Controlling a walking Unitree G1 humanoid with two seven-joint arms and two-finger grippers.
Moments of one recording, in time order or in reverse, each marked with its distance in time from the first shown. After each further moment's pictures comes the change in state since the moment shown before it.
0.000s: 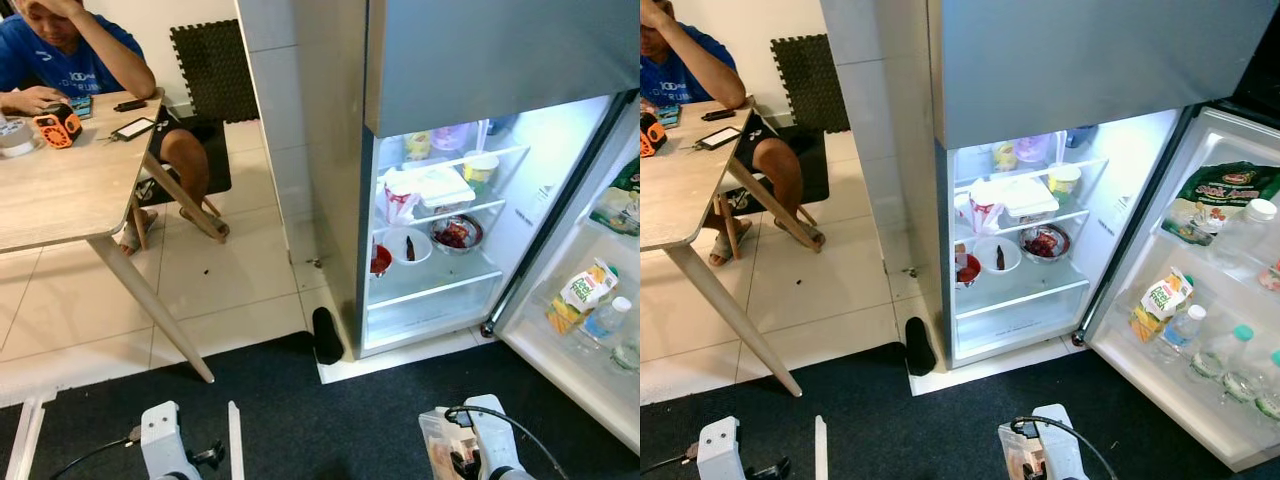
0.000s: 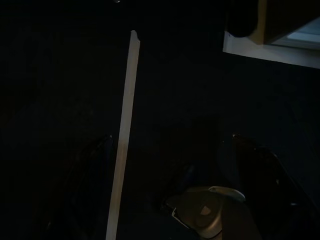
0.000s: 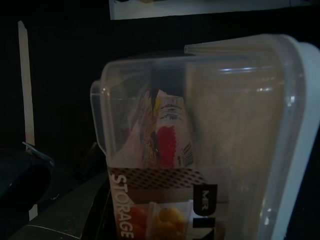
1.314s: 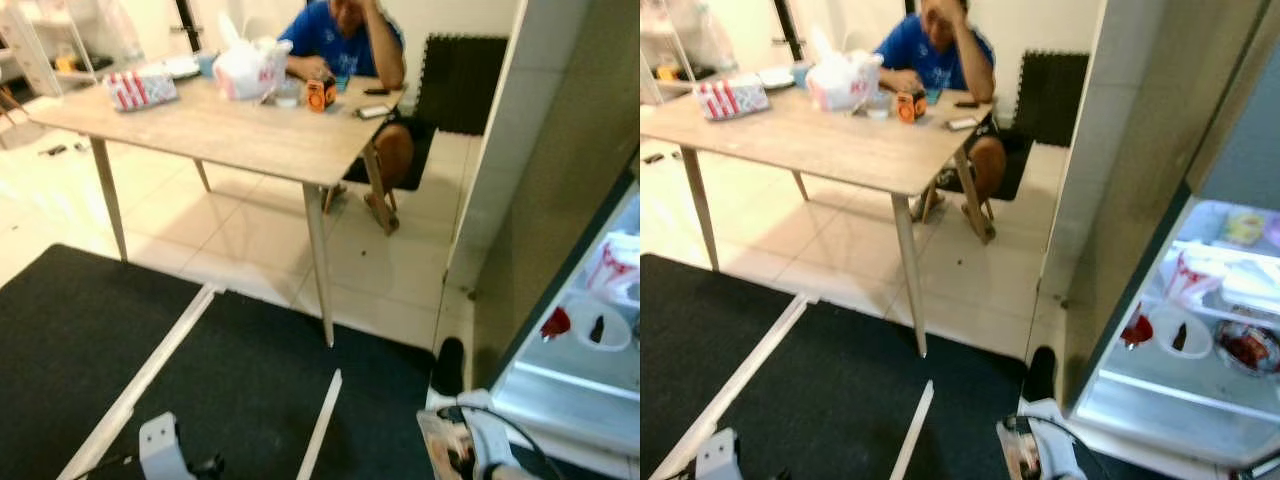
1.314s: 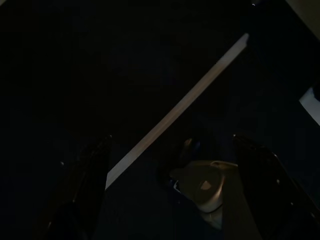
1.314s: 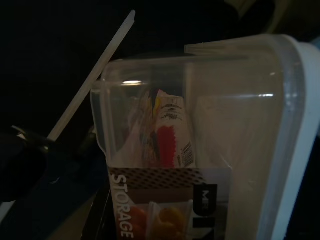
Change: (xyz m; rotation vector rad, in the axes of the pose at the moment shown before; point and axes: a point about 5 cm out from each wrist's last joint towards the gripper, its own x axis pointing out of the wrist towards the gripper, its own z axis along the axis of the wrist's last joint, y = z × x) left arm 0.001 -0.004 -0.008 -0.059 0.034 0.016; right arm 0.003 0.004 0.013 -0.049 -0.010 -0.015
